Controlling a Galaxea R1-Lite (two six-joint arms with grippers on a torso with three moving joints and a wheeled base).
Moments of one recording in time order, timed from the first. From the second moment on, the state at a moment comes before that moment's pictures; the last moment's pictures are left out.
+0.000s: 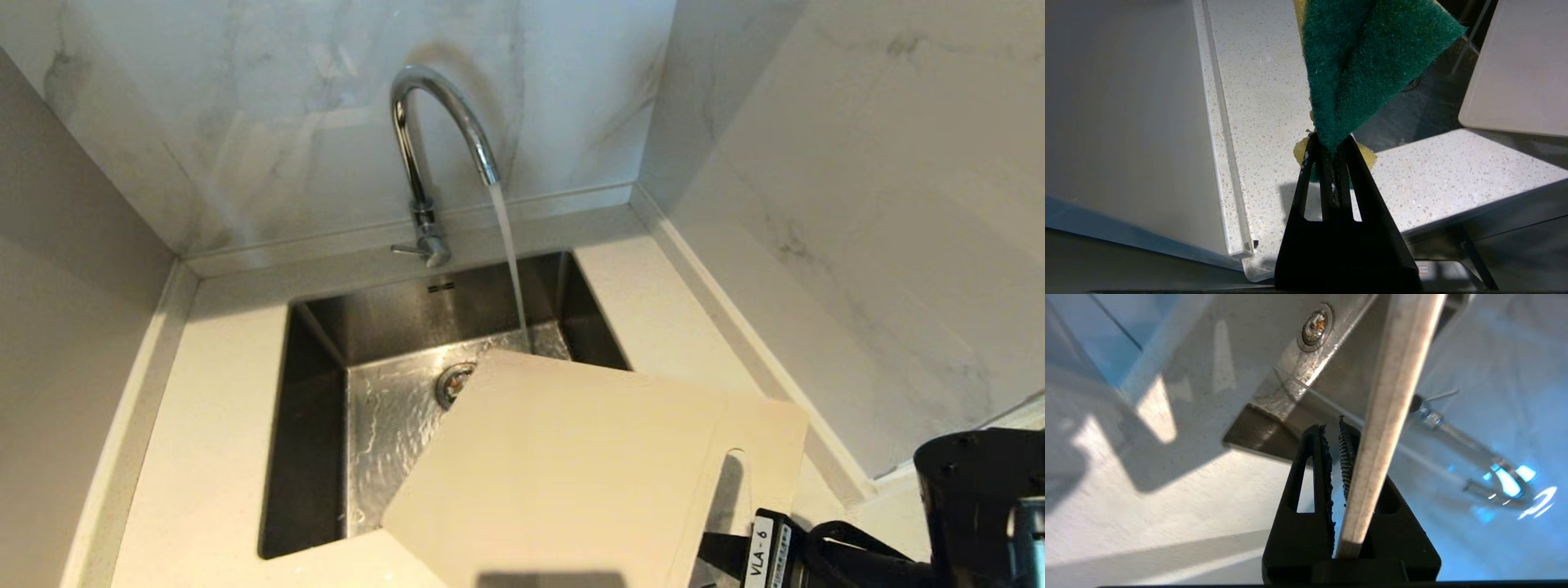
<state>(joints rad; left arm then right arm) 0.00 0.00 0.00 0.00 0.00 -0.01 0.58 1.22 -0.42 -0.30 0.11 -2.23</state>
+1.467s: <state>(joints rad) -0.01 0.00 0.00 0.00 0.00 -0.01 0.45 1.37 -0.72 -0.09 0.40 -2.41</state>
